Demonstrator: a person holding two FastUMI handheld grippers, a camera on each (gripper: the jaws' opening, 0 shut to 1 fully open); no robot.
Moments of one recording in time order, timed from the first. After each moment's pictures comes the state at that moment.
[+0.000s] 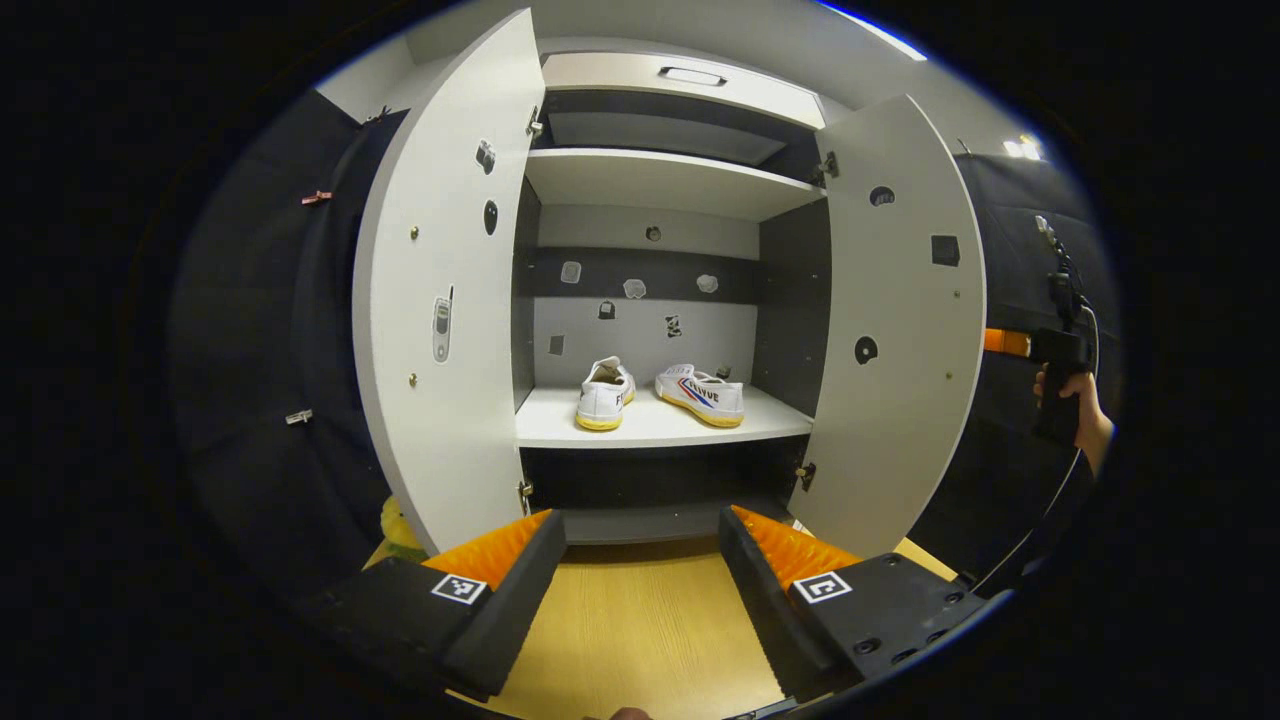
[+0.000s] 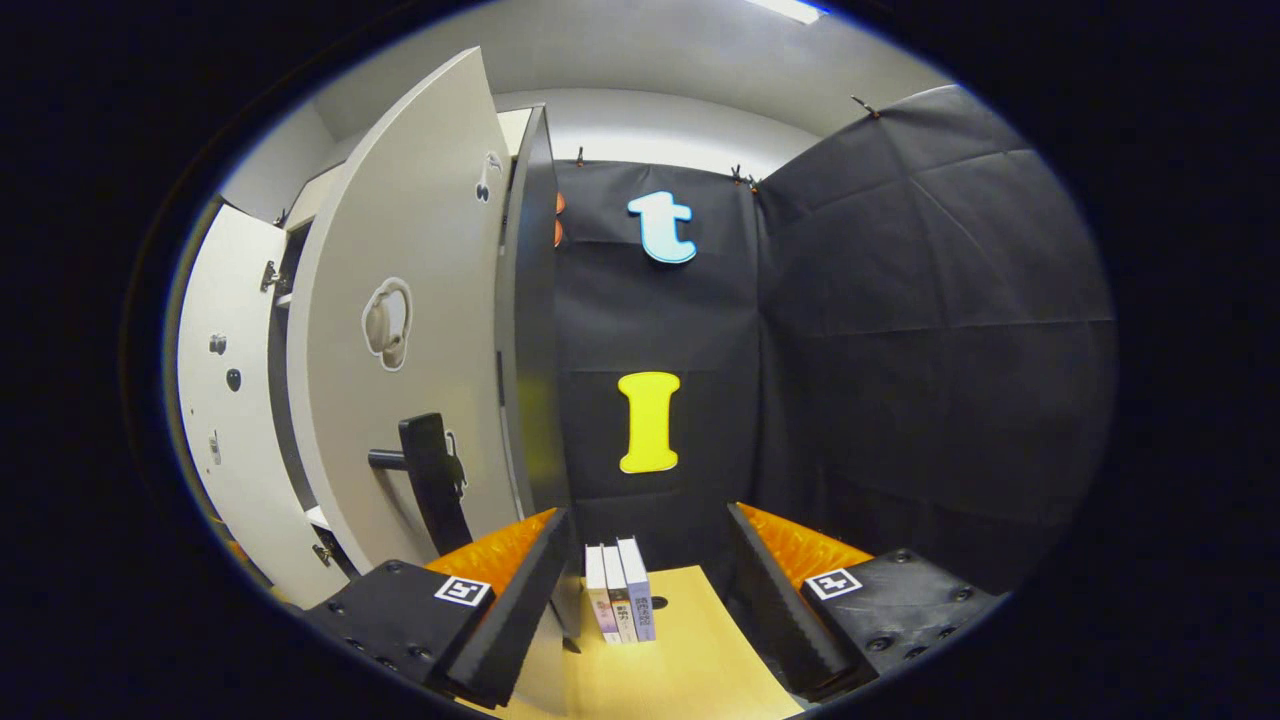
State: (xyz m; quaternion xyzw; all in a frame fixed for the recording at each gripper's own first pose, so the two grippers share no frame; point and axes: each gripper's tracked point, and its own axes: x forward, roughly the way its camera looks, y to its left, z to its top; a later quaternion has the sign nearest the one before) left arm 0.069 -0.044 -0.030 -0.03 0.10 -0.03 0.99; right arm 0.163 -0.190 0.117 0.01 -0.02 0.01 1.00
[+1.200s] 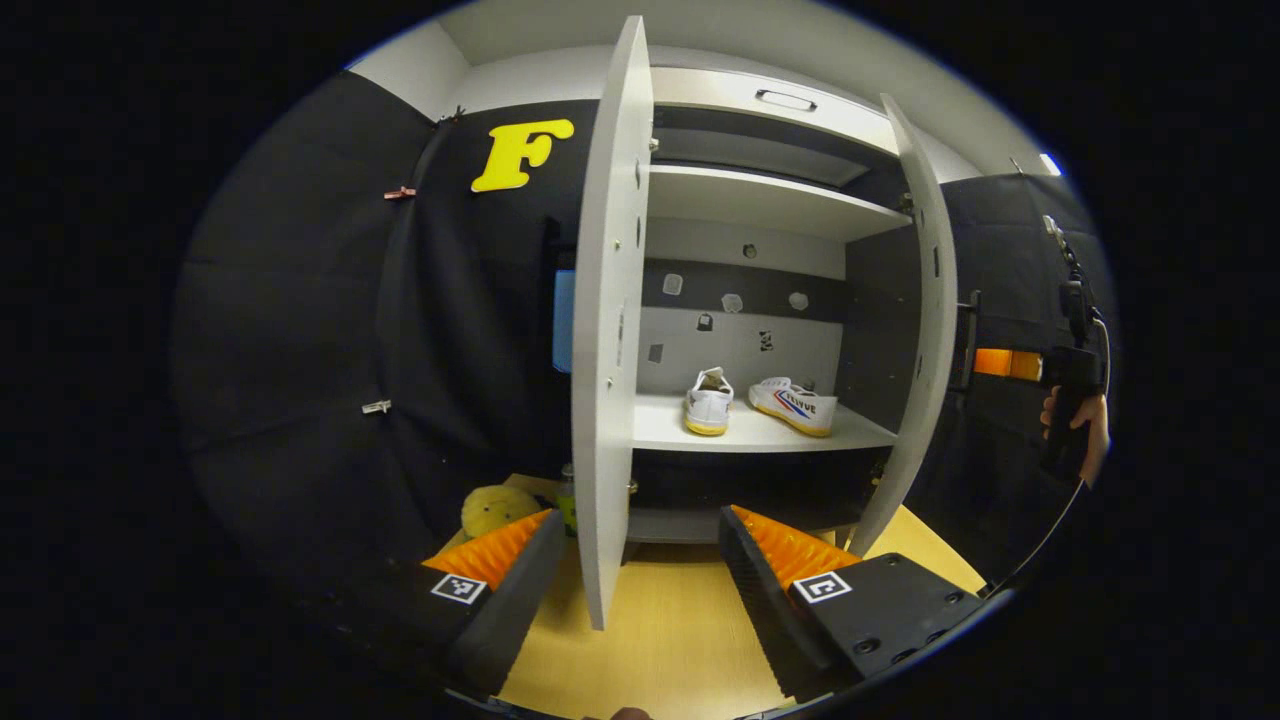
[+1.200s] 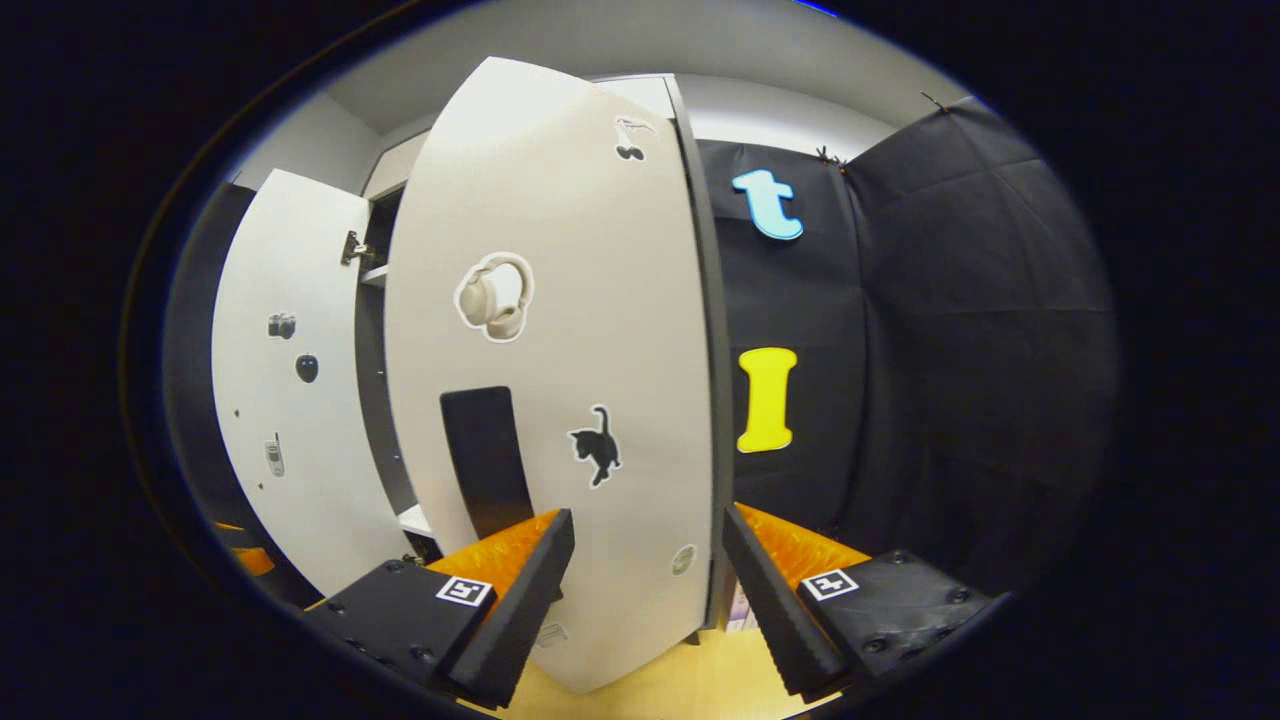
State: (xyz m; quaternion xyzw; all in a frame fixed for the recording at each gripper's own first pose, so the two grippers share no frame) left arm 0.027 0.068 -0.028 -0.05 0.08 0.07 0.99; right arm 0.158 0.004 0.090 0.02 0.01 0.11 0.99
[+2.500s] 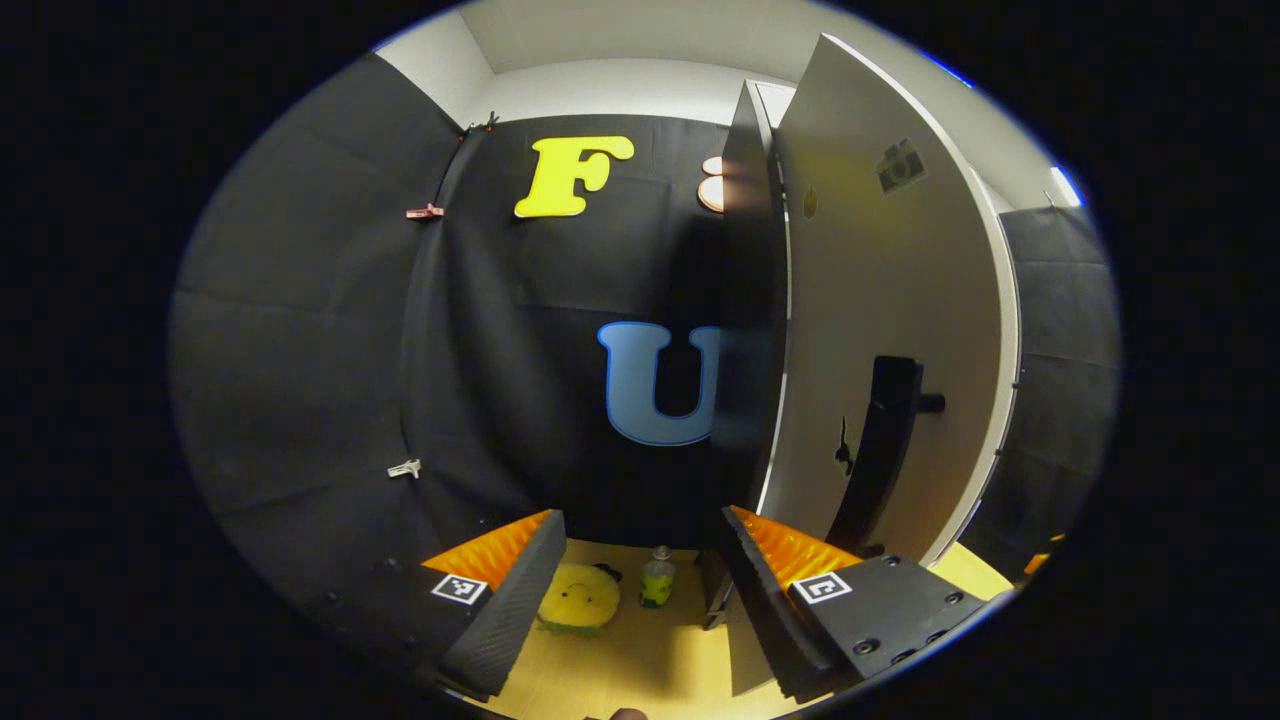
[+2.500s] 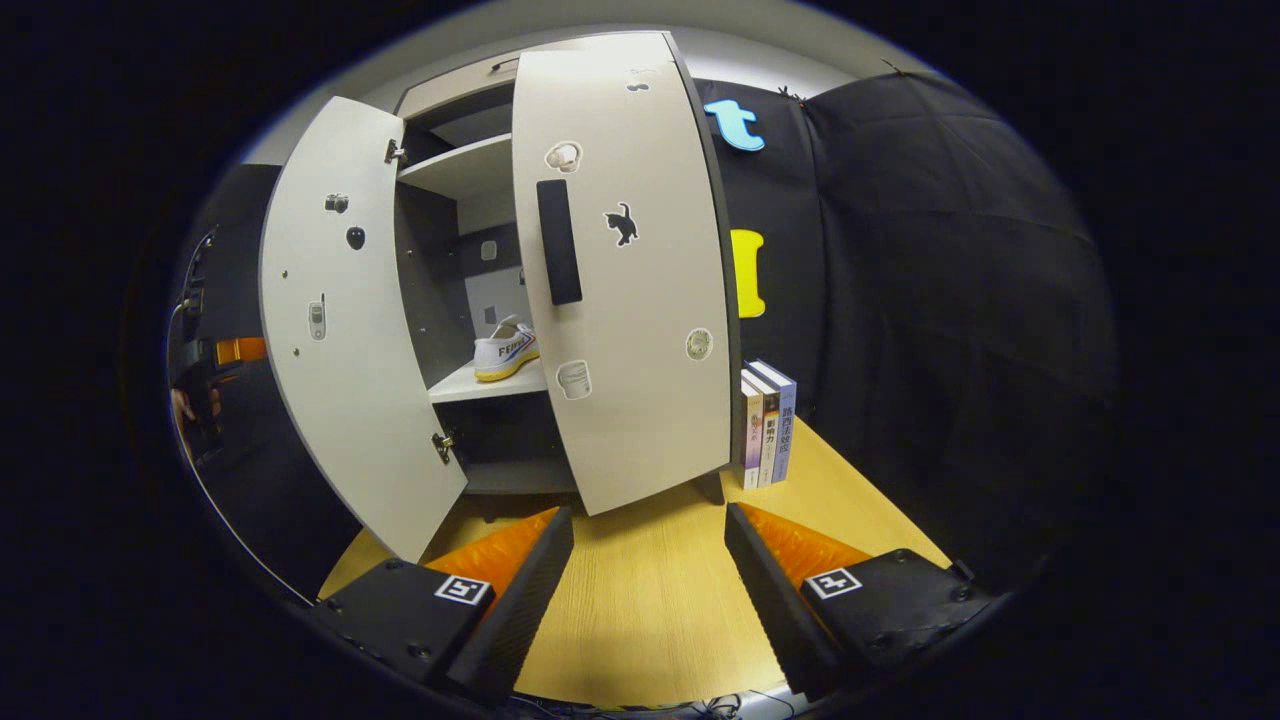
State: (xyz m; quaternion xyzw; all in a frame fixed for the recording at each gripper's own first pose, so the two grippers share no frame) left arm 0.124 0.253 0.052 -0.05 0.03 0.07 1.00; right arm -0.003 0.036 -0.077 0.04 0.14 0.03 0.99
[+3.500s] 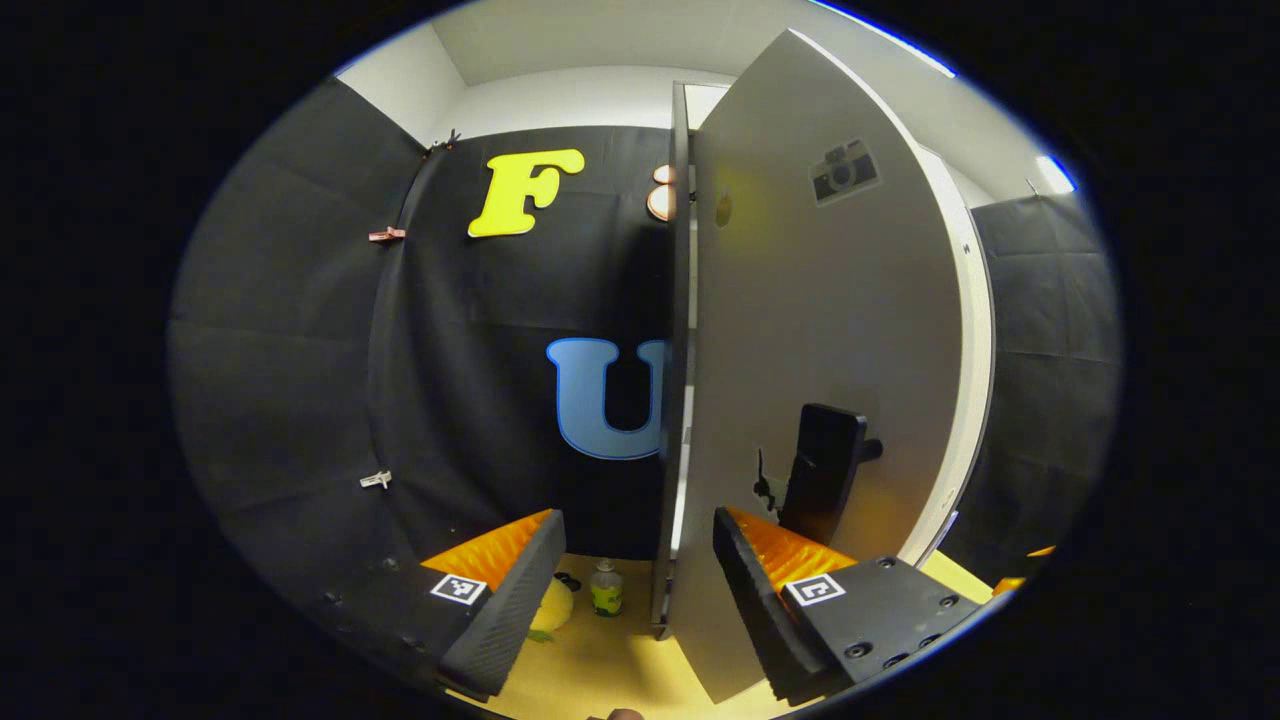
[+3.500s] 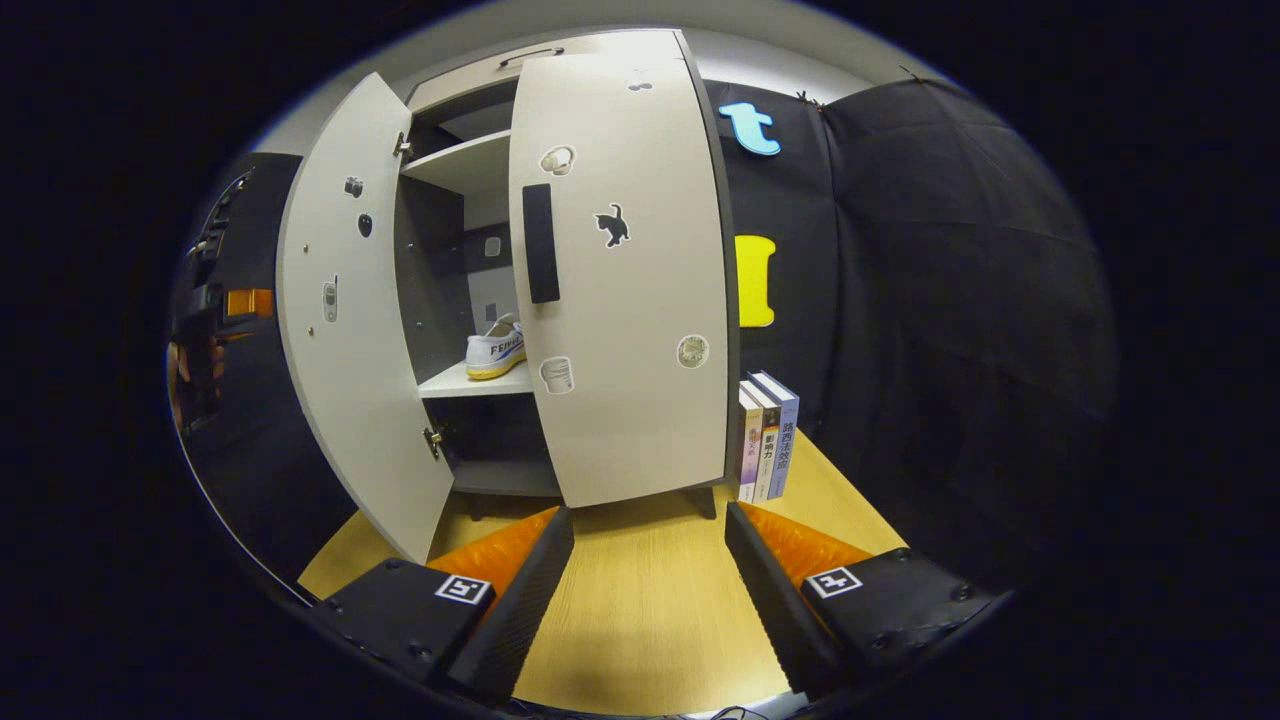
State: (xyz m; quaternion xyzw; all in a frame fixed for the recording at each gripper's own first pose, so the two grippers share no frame) left arm 0.130 0.148 0.077 -0.04 0.02 0.07 1.00; right arm 0.032 0.002 -0.070 0.01 0.12 0.05 0.99
